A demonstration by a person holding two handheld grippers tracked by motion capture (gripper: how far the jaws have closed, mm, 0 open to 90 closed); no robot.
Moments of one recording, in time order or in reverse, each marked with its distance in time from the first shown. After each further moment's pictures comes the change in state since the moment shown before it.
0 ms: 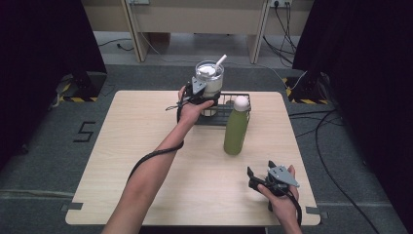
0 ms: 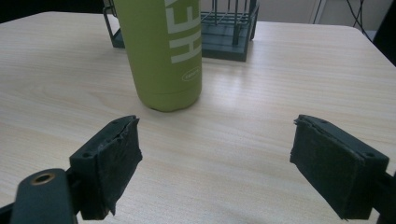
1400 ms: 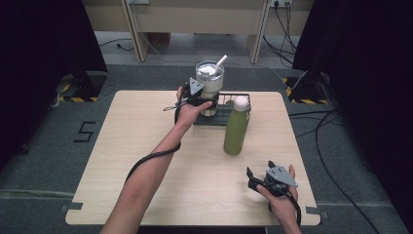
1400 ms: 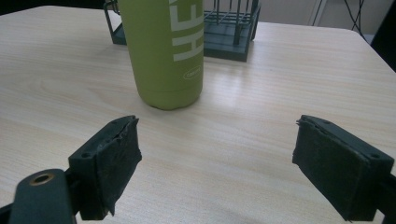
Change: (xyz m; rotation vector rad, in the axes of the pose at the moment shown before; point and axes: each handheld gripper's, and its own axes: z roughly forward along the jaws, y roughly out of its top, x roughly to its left) left arm 0.003 -0.002 -0.010 -0.005 0.011 -0.004; right arm 0.002 0.000 0.000 0.003 -0.007 -0.027
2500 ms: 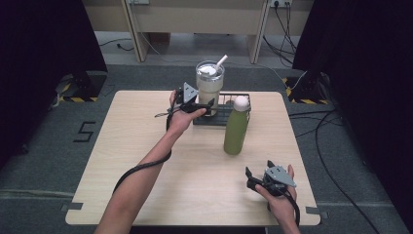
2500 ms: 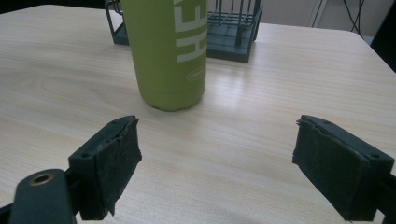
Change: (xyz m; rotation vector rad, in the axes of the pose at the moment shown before) left arm -0.003 0.000 -0.044 -0.020 -0.017 0.074; right arm 0.004 0.001 0.002 -0.002 -0.002 -0.006
